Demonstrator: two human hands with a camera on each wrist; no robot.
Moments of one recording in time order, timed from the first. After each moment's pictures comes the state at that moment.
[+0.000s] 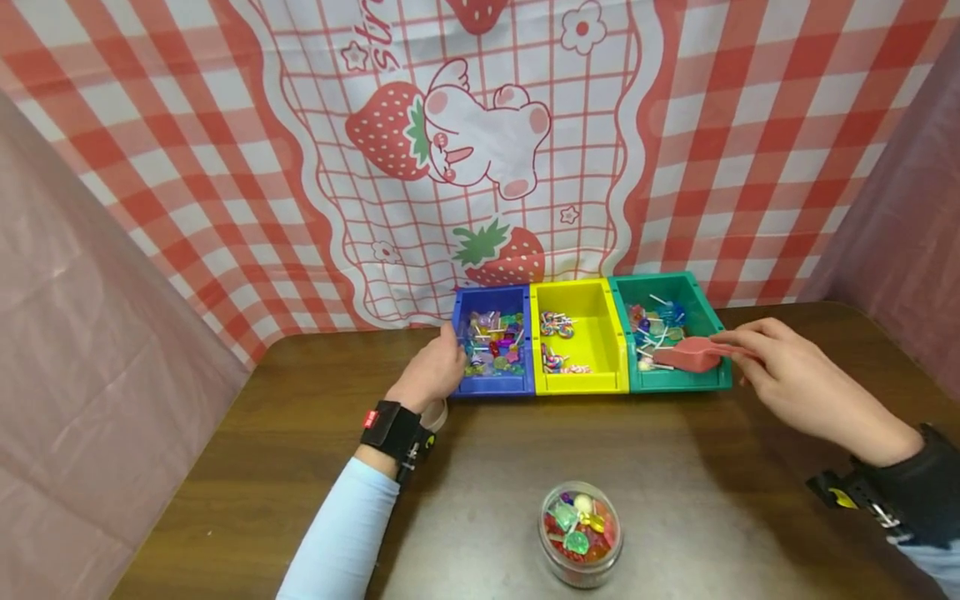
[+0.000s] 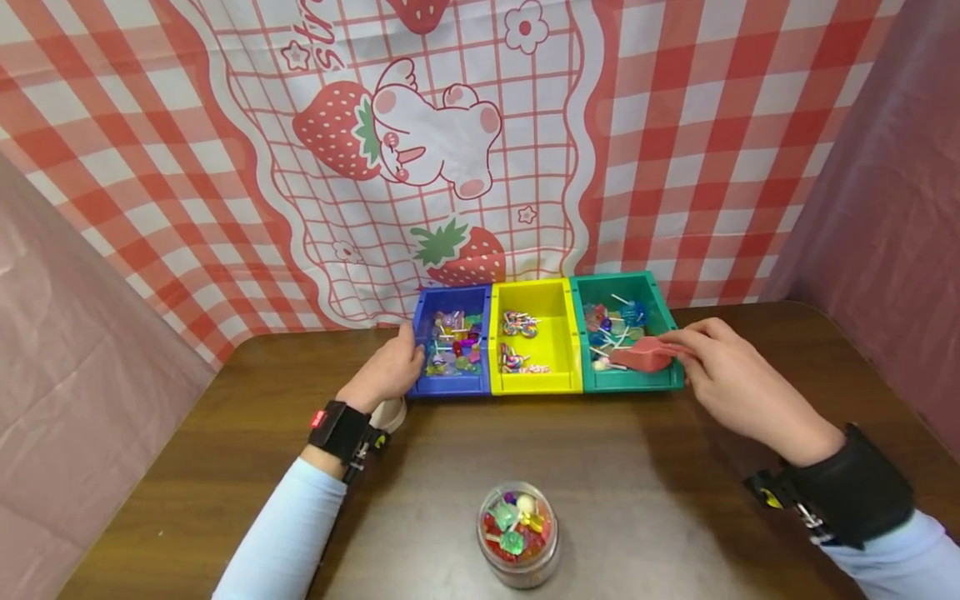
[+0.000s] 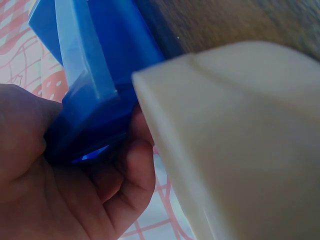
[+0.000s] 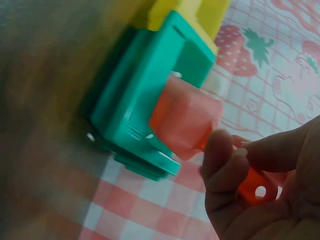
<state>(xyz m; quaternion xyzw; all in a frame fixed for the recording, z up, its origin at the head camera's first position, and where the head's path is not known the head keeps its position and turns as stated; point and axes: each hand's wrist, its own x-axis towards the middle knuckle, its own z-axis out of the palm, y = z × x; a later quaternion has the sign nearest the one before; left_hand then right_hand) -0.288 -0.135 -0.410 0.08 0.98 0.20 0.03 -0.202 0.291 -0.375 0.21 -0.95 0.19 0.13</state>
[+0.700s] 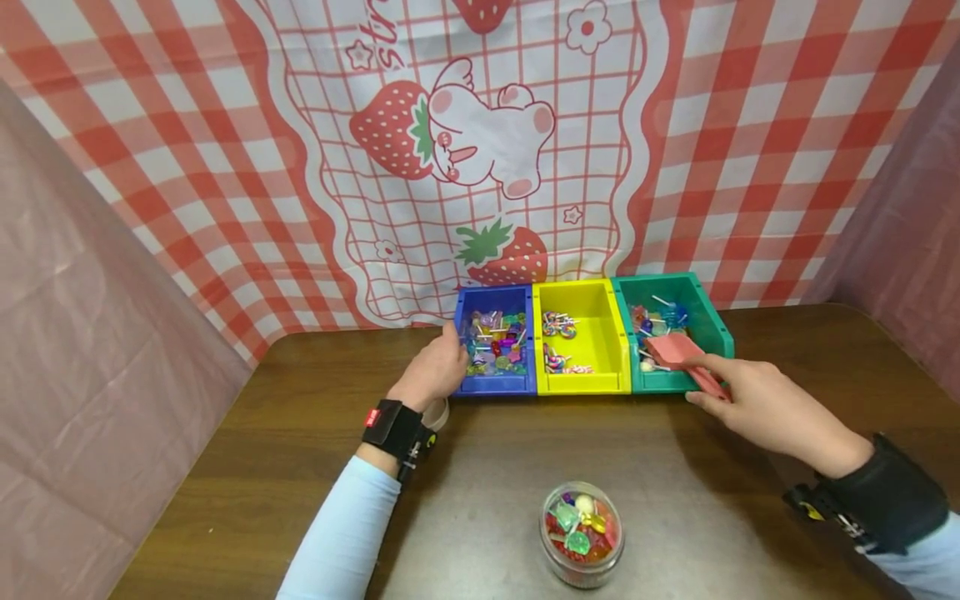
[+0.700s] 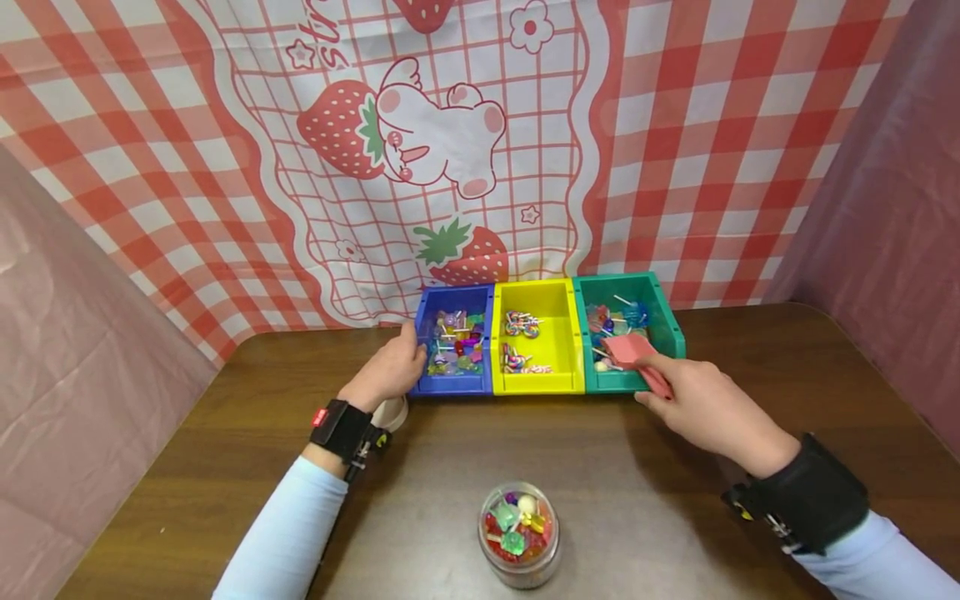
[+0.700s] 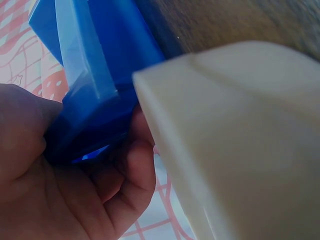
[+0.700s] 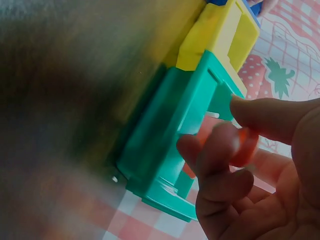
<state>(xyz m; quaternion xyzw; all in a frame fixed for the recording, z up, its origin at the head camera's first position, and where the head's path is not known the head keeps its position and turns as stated) -0.289 -0.136 -0.410 0.08 0.98 0.20 0.04 -0.205 0.269 -0.397 0.19 -0.96 0.20 0.03</state>
